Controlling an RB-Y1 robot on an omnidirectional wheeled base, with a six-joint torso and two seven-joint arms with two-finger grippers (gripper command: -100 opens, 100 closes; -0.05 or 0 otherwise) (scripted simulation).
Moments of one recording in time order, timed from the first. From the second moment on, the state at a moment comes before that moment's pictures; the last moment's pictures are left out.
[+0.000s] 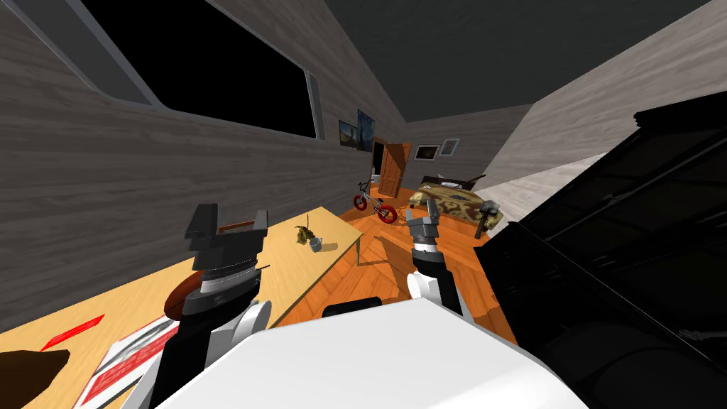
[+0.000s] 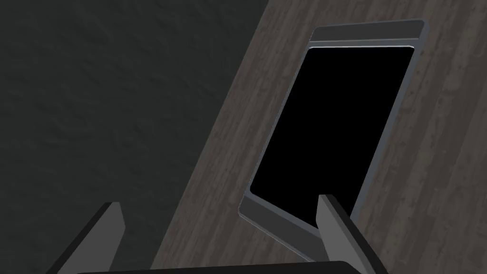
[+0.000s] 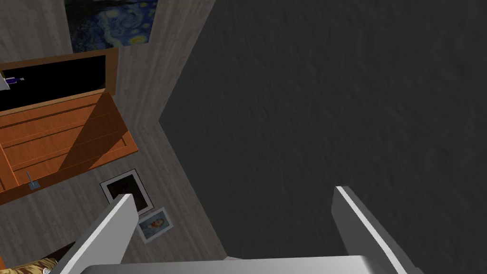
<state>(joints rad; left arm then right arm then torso) 0.53 0.04 0.05 -2.38 -0.04 -0.57 0.09 0.51 0.03 0.03 -2.38 -0.02 -0.38 -0.06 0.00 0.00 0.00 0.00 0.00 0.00</state>
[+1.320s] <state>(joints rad) 0.52 0.42 -0.06 -2.02 -0.07 -0.61 0.28 0.51 0.03 0.03 -2.38 -0.02 -0.38 -0.06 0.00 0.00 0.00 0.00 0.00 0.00</state>
